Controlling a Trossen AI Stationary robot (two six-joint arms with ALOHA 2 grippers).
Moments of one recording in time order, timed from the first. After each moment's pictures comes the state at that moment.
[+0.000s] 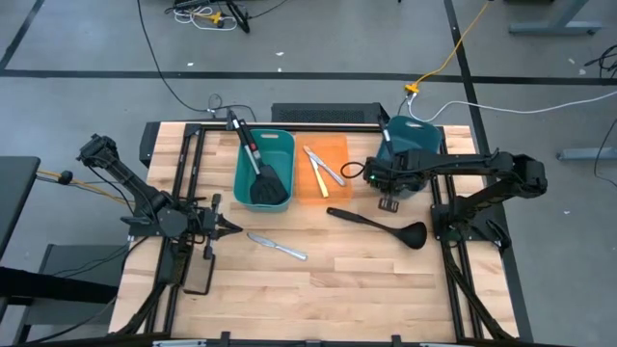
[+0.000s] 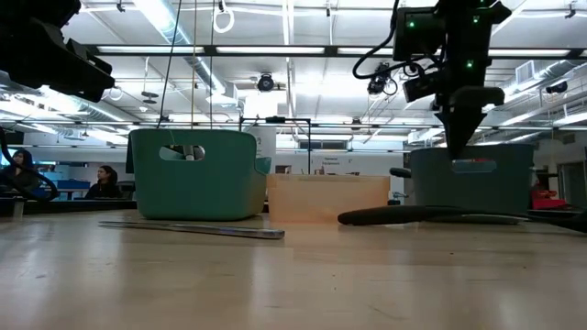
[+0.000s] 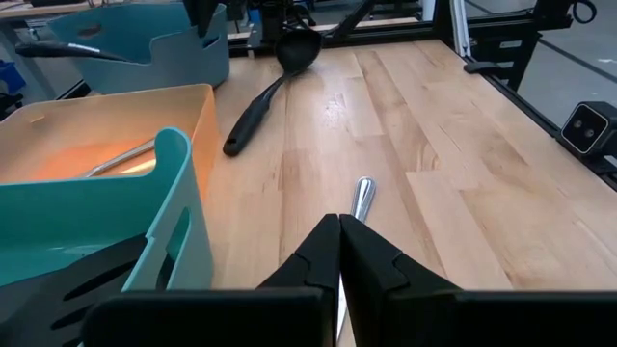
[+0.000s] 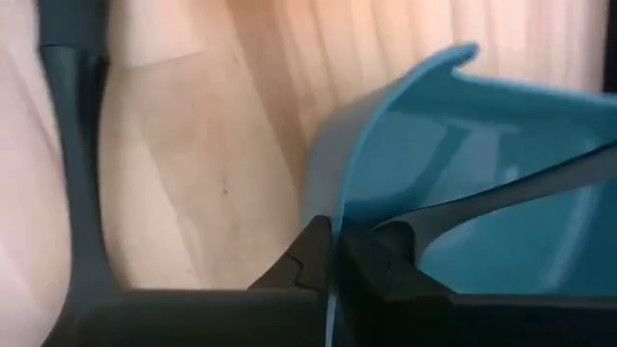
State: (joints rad) left arm -0.68 0.49 0.21 -0.10 -0.63 -0.18; right arm -0.20 1.38 0.99 -1.08 0.23 0.01
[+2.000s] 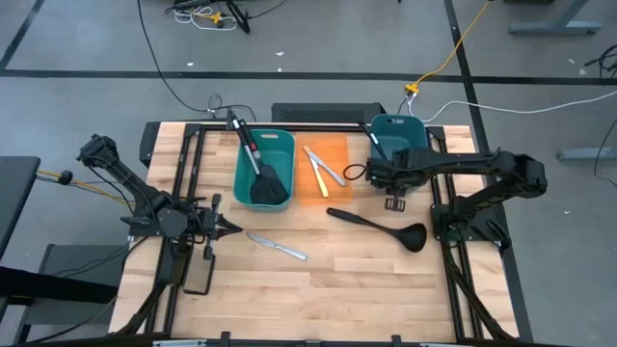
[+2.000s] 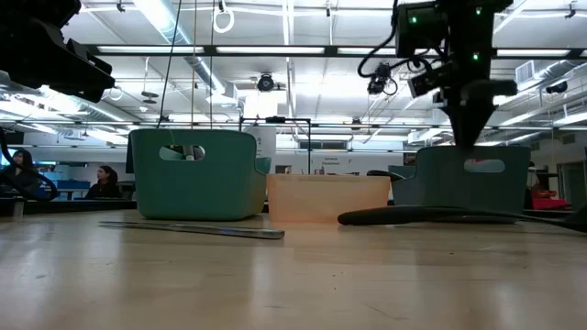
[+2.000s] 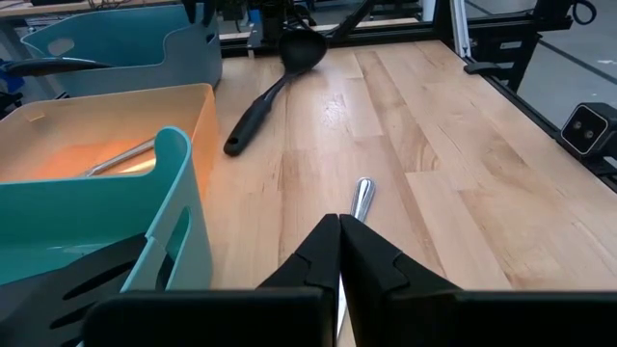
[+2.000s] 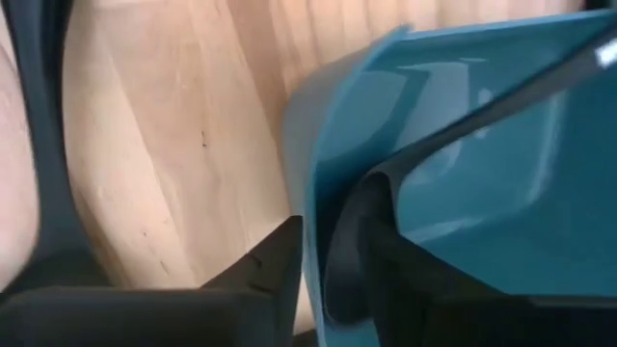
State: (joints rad) left arm -0.68 0.49 0.21 -0.10 -0.63 -0.18; right arm -0.20 1.38 1.04 -1.20 0.27 -0.03
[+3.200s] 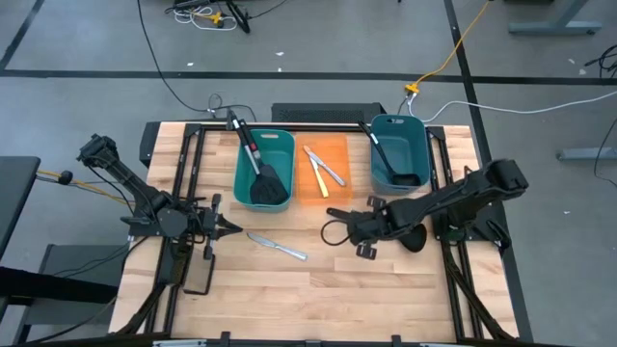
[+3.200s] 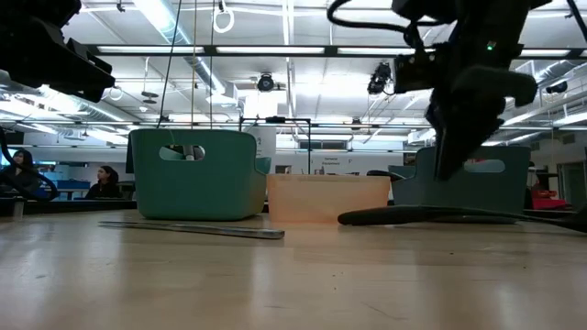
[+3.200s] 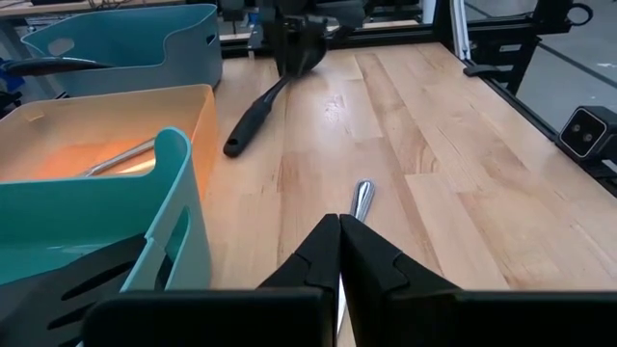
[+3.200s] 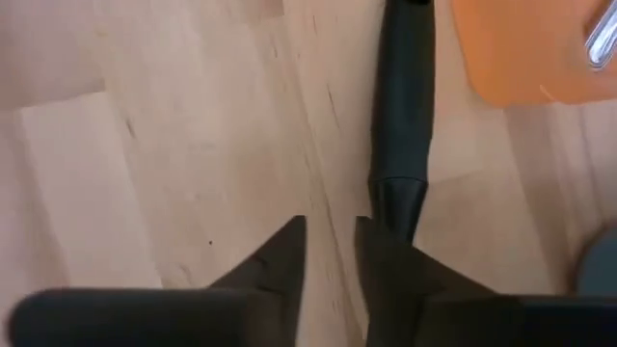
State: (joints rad) left arm -0.68 0.49 0.21 -0.09 -0.63 -0.19; right arm 0.27 1.58 0.99 -0.75 0.25 0.47
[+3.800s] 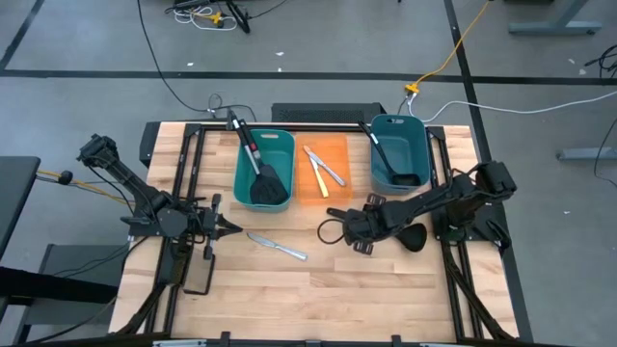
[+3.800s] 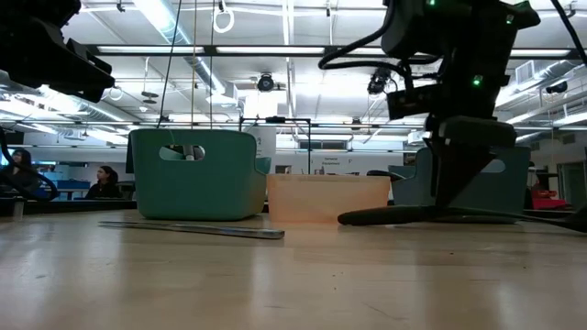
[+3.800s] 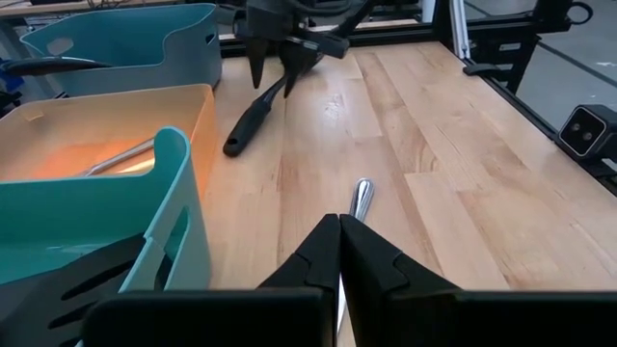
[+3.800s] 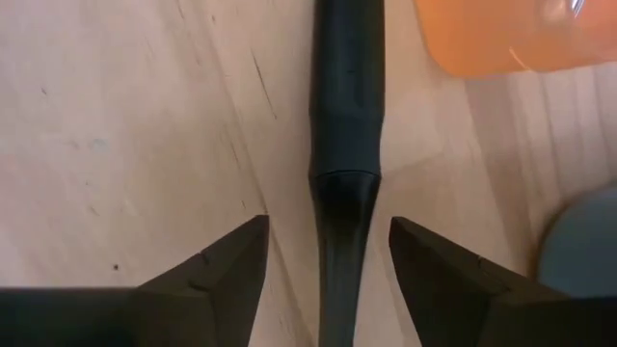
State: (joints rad) left arm -0.68 0.49 0.21 -0.09 -0.63 -0.19; right arm 0.24 1.68 0.99 -0.77 0.33 0.49
